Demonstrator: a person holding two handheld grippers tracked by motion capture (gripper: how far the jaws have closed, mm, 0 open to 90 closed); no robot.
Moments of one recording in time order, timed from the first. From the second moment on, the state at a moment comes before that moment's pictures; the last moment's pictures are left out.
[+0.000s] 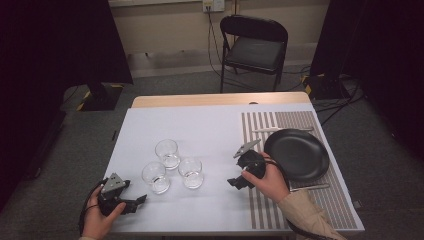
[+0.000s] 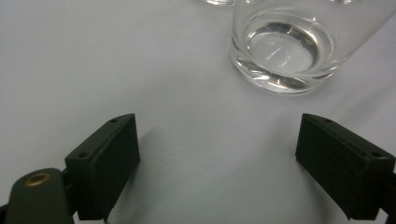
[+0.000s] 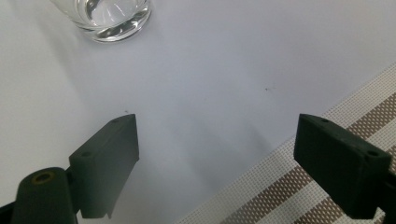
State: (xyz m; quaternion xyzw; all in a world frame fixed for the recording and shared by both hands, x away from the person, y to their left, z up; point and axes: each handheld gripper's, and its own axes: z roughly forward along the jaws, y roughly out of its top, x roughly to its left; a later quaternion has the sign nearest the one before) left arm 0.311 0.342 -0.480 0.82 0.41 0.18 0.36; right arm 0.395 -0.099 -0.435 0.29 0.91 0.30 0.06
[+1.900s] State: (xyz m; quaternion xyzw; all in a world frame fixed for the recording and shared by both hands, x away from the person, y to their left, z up) left arm 0.311 0.342 -0.480 0.82 0.41 0.18 0.36; right arm 0.410 -0.079 -0.419 0.28 0.92 0.28 0.05
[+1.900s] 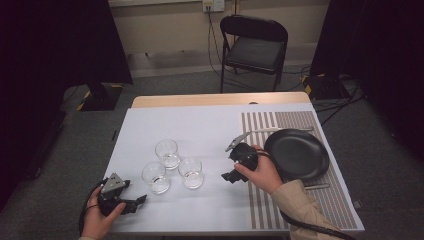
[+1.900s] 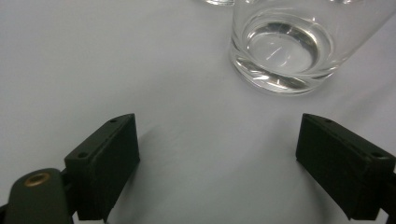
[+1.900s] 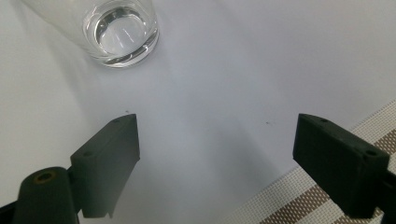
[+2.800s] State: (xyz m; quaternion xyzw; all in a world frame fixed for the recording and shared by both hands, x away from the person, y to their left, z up) left arm 0.311 0.342 -0.480 0.82 0.41 0.18 0.36; right arm 0.414 -0.069 -0.412 0.27 0.92 0.29 0.05
